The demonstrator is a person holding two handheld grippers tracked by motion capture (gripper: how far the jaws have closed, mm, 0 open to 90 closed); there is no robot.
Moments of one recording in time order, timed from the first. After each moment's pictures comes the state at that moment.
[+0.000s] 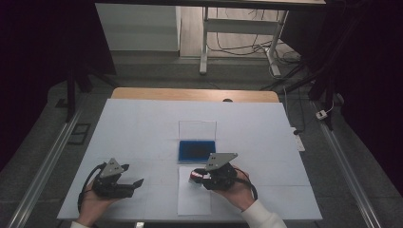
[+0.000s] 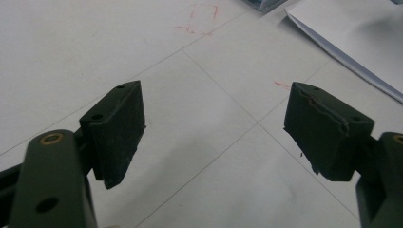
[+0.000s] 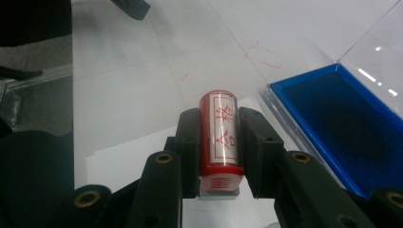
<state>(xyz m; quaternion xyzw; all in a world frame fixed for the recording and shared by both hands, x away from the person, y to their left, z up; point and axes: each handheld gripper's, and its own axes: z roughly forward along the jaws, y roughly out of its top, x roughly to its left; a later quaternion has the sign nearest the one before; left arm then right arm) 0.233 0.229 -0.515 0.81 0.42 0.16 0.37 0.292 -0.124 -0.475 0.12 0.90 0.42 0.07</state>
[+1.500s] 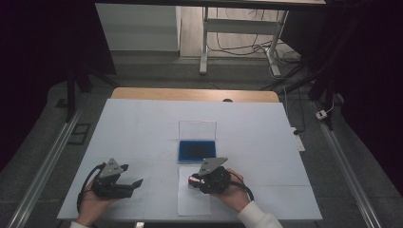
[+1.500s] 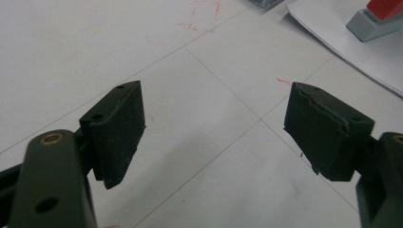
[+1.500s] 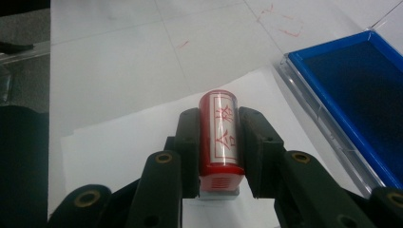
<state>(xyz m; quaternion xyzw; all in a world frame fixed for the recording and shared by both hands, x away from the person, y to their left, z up) 0.232 0.231 -0.516 0.81 0.42 0.16 0.37 0.293 -0.113 -0.502 0.11 0.92 0.37 0.07</state>
